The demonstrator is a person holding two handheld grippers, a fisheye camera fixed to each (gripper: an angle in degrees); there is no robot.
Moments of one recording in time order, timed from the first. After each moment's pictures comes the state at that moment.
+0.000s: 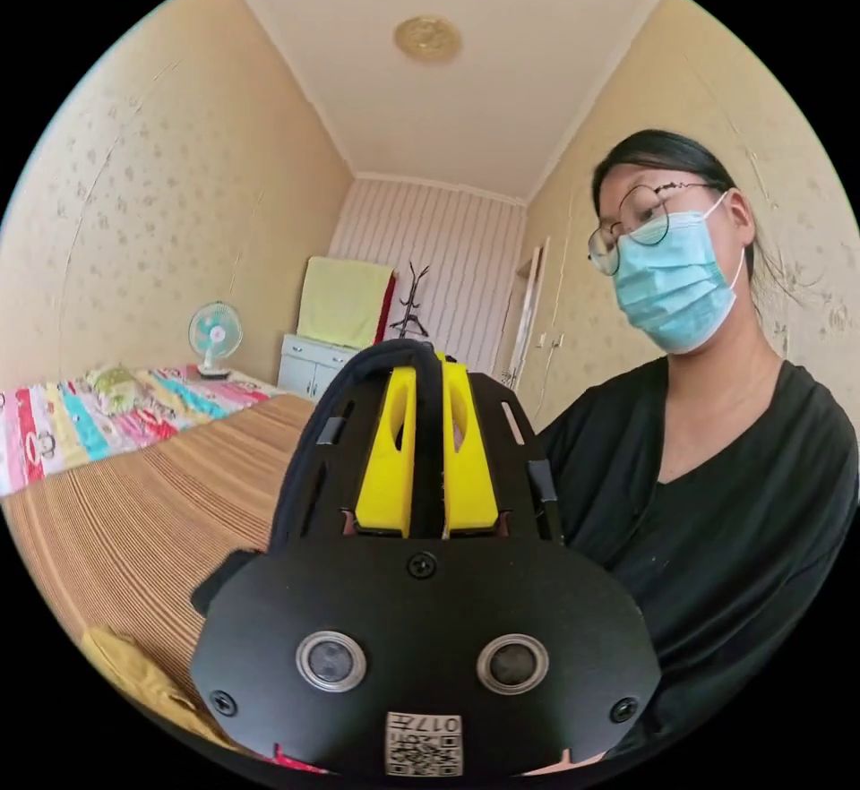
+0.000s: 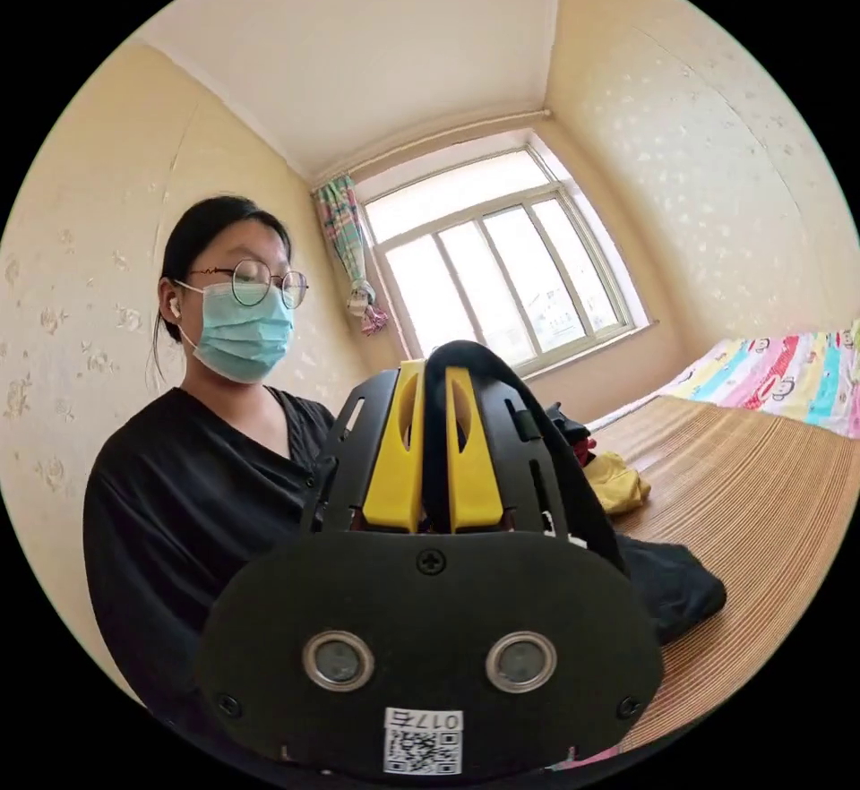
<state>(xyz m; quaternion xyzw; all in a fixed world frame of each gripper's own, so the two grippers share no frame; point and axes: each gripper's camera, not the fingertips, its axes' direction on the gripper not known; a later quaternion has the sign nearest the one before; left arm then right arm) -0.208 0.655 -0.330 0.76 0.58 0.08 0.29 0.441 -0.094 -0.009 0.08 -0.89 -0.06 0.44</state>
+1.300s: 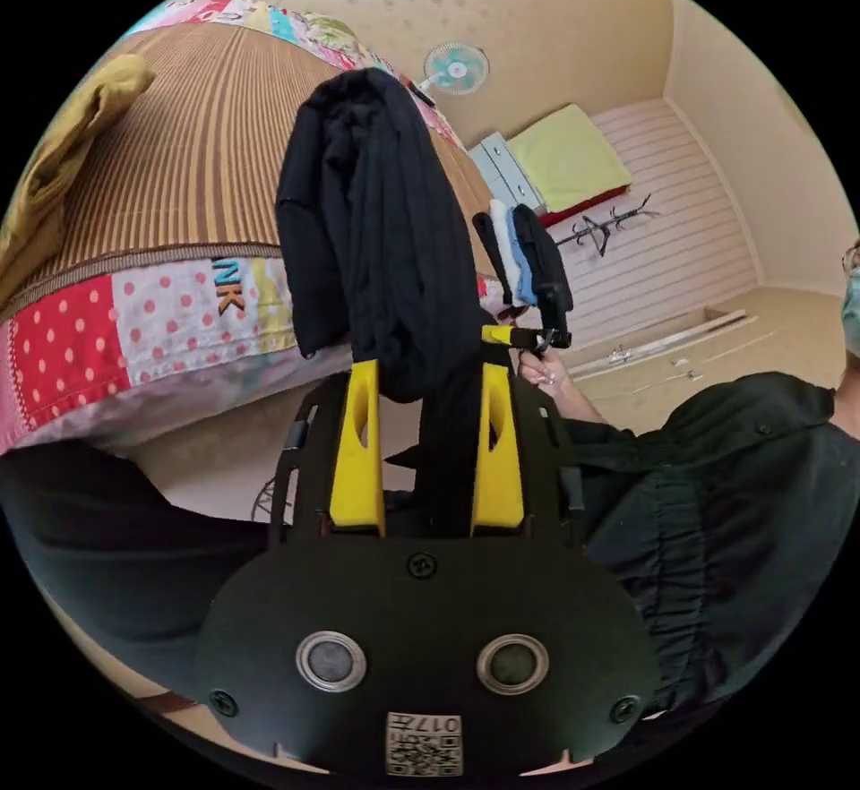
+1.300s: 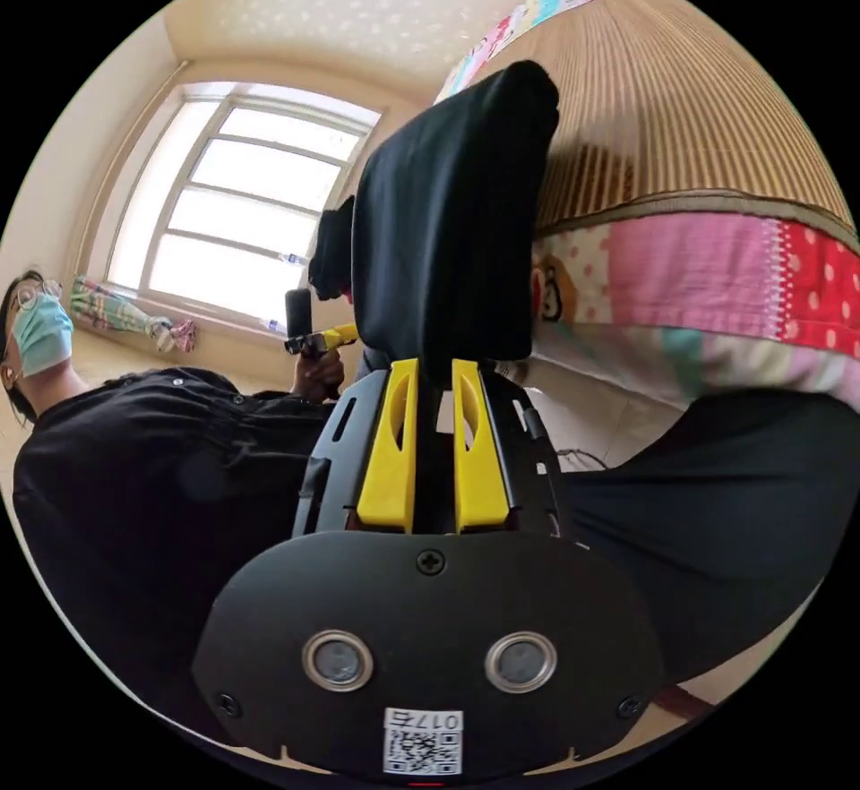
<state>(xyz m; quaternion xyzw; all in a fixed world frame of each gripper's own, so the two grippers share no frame) 0.171 0.324 -0.127 0.35 0.79 -0.06 0.50 0.372 0.201 0.186 -0.36 -0.71 0.06 0.60</state>
